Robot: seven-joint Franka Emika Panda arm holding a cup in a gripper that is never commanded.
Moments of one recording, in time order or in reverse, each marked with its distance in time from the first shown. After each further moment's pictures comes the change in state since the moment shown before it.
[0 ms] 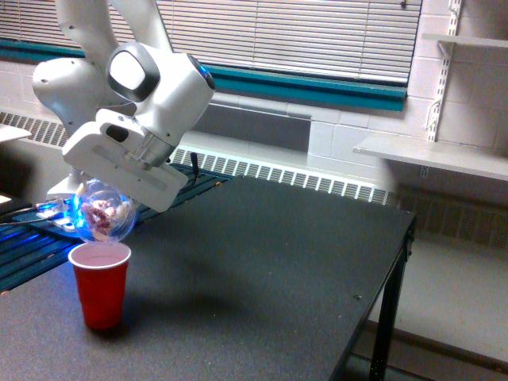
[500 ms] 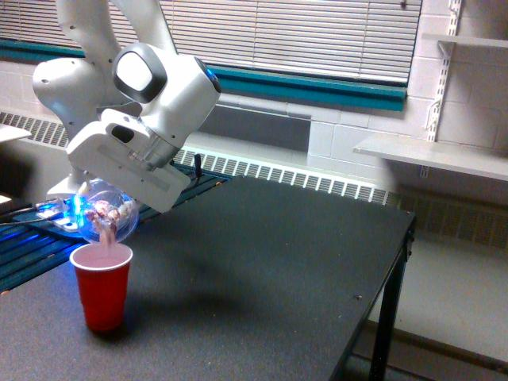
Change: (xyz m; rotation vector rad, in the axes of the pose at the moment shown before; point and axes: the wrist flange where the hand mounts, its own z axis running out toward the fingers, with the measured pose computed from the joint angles) arm -0.003 -0.004 -0.004 -0.021 0.014 -0.014
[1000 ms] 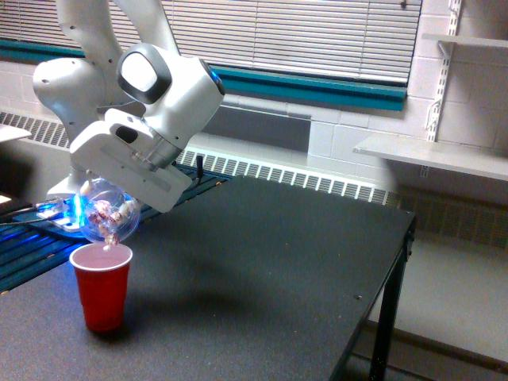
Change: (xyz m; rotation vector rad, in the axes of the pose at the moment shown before) arm -0.004 -0.004 -0.001 -0.027 0.010 -0.020
